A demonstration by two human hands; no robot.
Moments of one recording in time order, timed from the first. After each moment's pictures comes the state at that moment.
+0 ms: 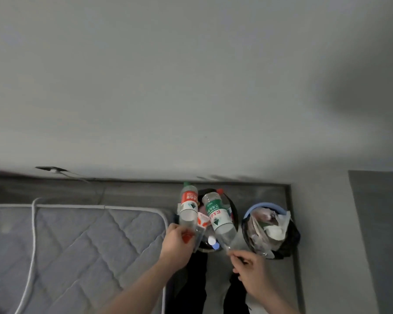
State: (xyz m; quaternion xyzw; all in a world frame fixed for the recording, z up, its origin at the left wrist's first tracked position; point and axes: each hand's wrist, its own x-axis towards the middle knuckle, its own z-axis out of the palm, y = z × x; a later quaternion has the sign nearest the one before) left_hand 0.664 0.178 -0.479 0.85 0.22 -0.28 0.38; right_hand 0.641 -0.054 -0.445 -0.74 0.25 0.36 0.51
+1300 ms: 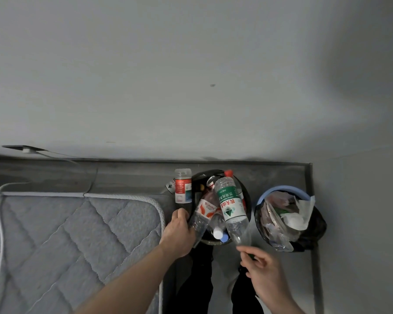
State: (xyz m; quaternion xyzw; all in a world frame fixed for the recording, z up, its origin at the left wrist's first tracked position) left_hand 0.673 0.187 -0.605 0.87 0.18 -0.37 0.26; right_hand 0.627 -0.051 -0.551 -0.70 0.33 0.33 0.55
